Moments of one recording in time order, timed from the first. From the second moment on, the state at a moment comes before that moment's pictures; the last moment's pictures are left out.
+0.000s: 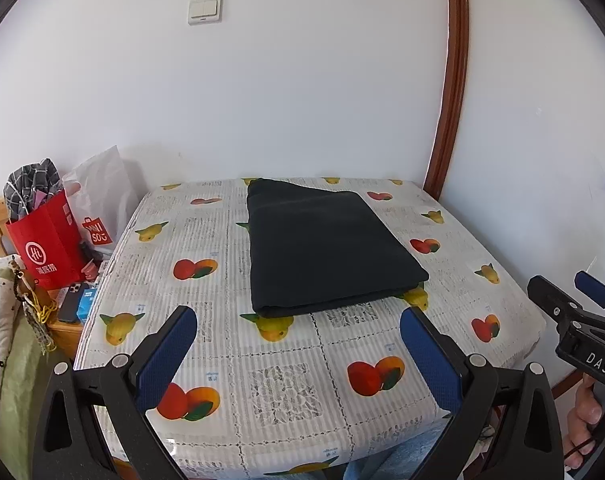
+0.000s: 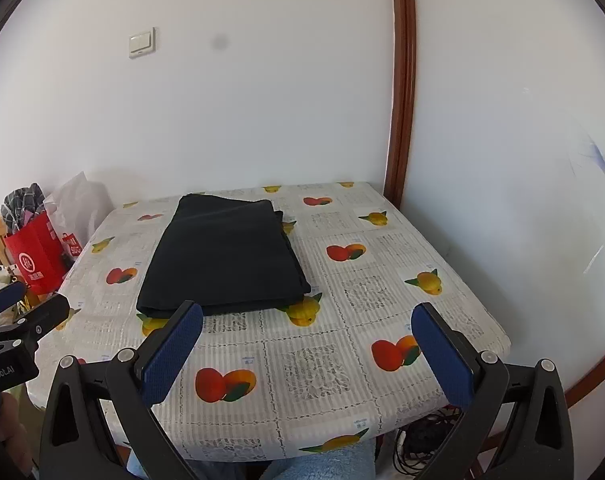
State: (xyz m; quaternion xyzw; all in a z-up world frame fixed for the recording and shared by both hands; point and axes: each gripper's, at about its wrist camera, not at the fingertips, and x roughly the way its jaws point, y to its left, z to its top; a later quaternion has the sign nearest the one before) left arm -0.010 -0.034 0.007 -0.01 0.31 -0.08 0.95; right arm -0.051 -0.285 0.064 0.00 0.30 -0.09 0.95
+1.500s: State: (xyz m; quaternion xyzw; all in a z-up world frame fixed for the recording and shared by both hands) left arm -0.007 -0.032 0.002 -0.02 0.32 -0.08 0.94; right arm -0.051 -0.287 0.059 0.01 0.31 -0.09 0.95
